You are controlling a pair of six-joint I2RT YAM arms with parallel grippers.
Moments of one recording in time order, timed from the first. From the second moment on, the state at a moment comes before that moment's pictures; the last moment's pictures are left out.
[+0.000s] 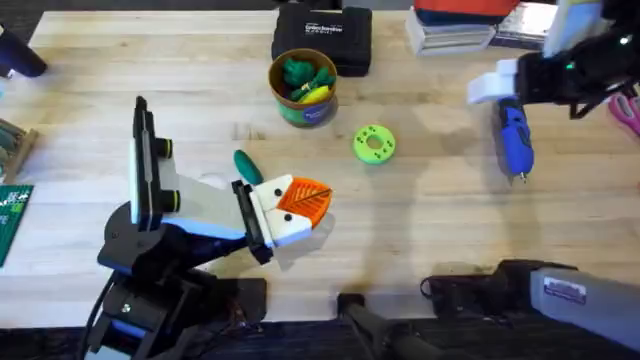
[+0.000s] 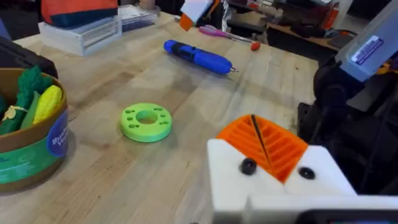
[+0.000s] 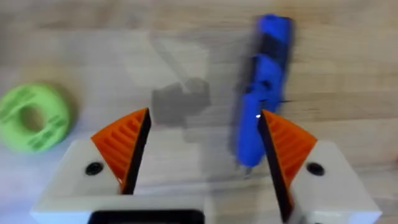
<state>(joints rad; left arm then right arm) -0.30 0.01 0.01 -0.07 0.90 -0.14 -0.09 1.31 1.15 -0.95 0.06 -0.07</state>
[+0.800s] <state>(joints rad) -0.30 0.01 0.01 -0.08 0.90 -0.14 -0.40 1.76 1.15 -0.68 -0.04 -0.45</state>
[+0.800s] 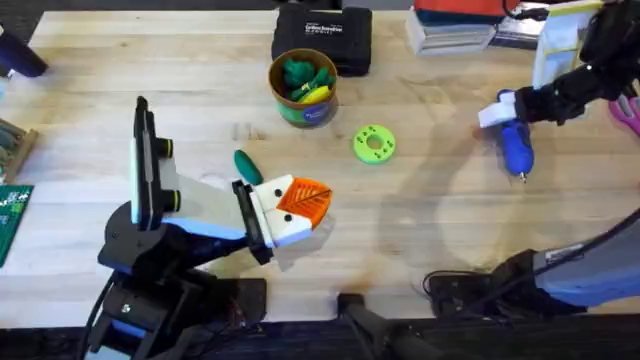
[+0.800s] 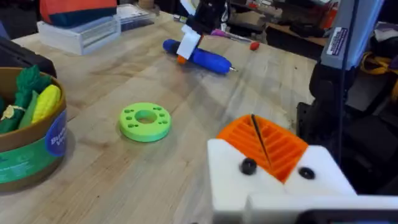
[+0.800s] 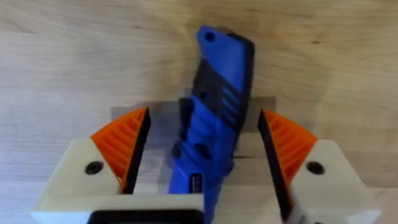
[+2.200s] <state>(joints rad) -0.30 0.01 0.01 -0.08 0.90 -0.14 -0.40 1.79 1.15 -0.62 -0.10 -0.44</state>
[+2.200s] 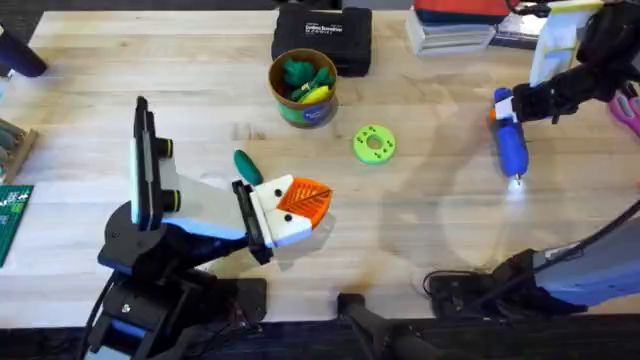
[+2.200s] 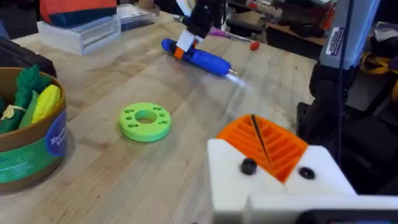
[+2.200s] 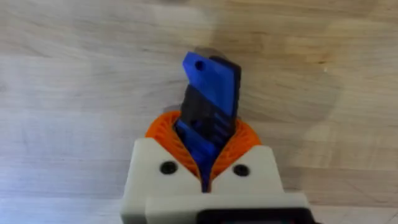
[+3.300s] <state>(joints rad) -0.30 0.01 0.01 -0.08 0.90 -0.14 0.15 0.73 0.73 -0.23 -0.20 -0.01</state>
